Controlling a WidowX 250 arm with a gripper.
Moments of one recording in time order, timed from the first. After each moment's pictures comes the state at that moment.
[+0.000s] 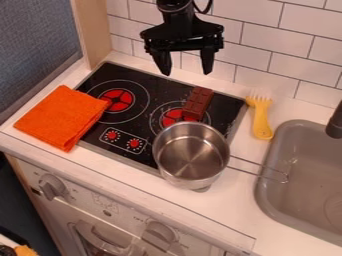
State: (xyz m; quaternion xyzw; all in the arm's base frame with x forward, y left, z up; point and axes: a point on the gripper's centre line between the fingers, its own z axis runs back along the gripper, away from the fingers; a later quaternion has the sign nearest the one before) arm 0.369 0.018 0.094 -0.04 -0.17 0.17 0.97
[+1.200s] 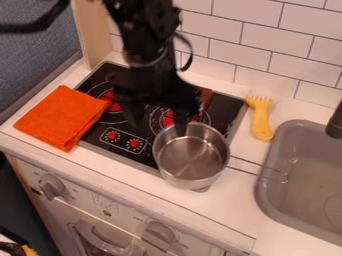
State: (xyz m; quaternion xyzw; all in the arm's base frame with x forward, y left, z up) arm 0.259 0.001 0.089 -0.01 -0.14 0.07 0.99
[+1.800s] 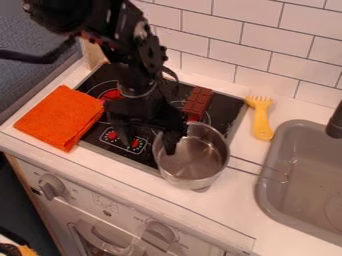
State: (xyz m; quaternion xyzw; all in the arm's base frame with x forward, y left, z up) arm 0.266 0.014 0.044 0.00 -0.13 0.09 0.99
